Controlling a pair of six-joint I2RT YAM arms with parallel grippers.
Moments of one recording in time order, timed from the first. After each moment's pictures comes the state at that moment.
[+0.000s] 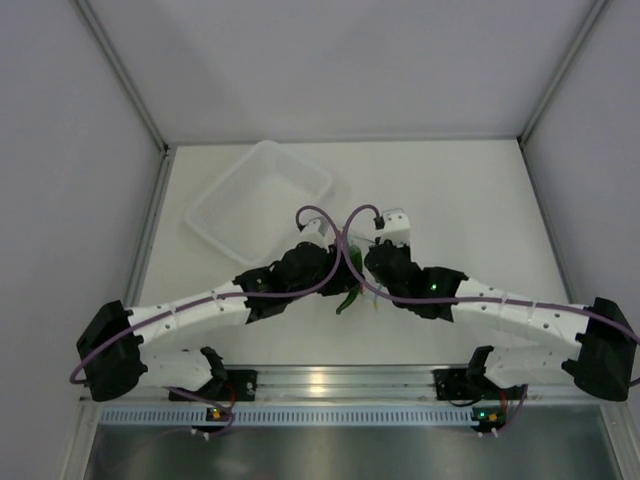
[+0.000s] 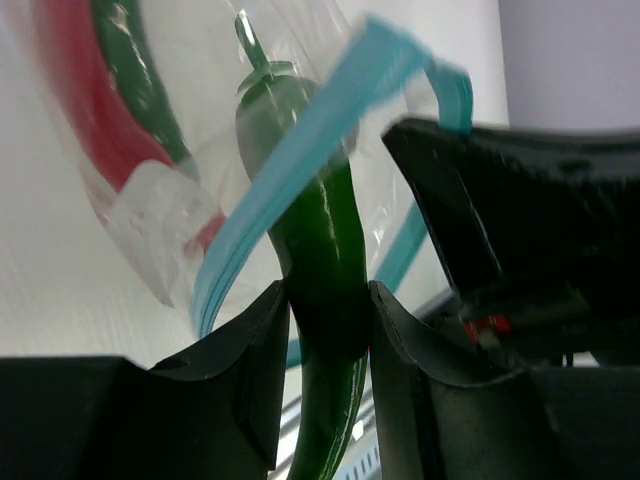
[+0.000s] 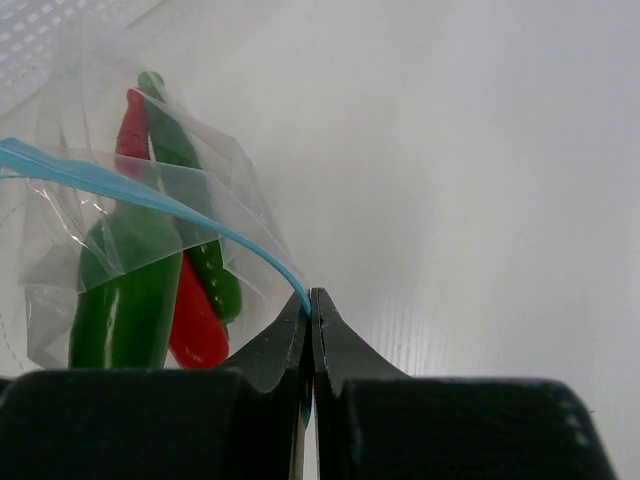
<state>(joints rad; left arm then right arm) -1.01 1.24 0.80 -0.06 -0.16 -1.00 1.07 1.18 0.84 -0.35 0.78 0.48</state>
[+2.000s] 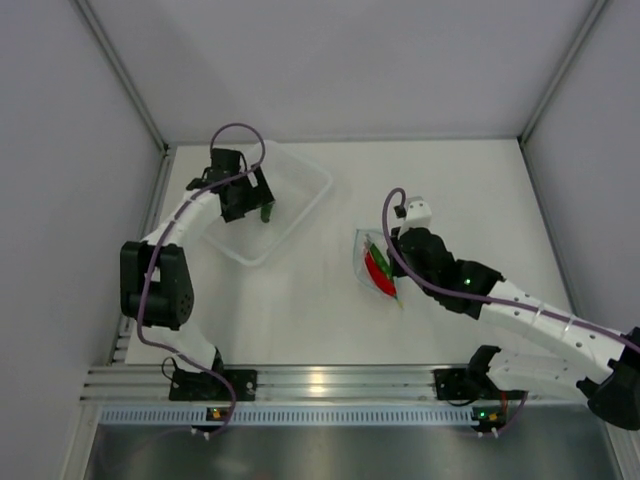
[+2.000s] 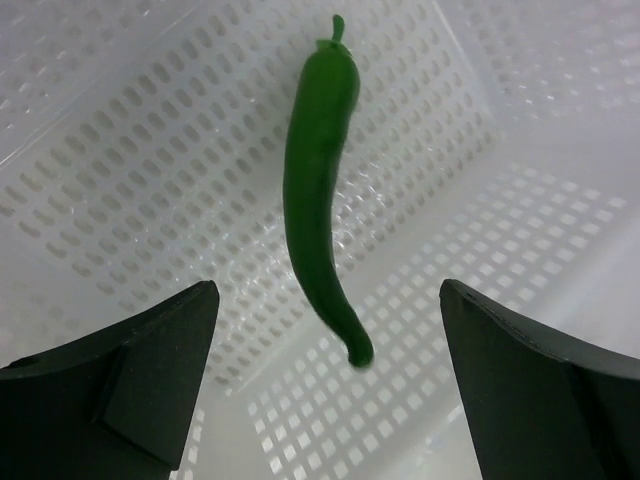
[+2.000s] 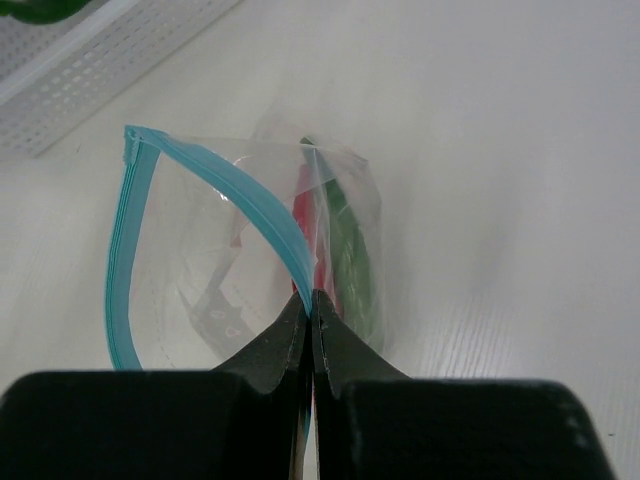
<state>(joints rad) -0.14 1.74 1.34 -0.48 0.02 -0.53 0.89 1.02 0.84 -0.39 0.47 0.40</state>
